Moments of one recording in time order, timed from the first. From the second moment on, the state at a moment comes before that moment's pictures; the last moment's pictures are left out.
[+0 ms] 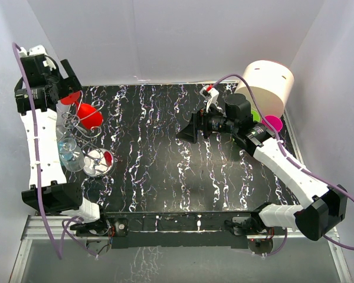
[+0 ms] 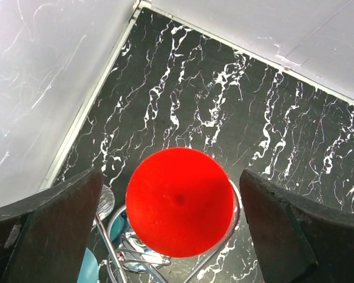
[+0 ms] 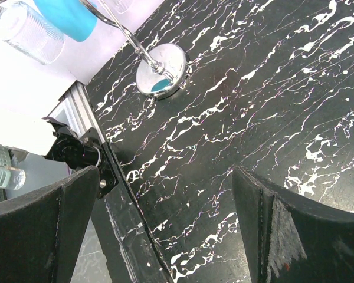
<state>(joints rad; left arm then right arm) 0.18 1.49 1.93 -0.96 -0.12 -0.20 0.53 1.24 1.17 -0.26 -0.60 0.33</state>
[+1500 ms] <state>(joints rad) 0.28 1.48 1.83 -0.93 0.09 -0.29 0.53 1.24 1.13 -0.26 -0.60 0.32</state>
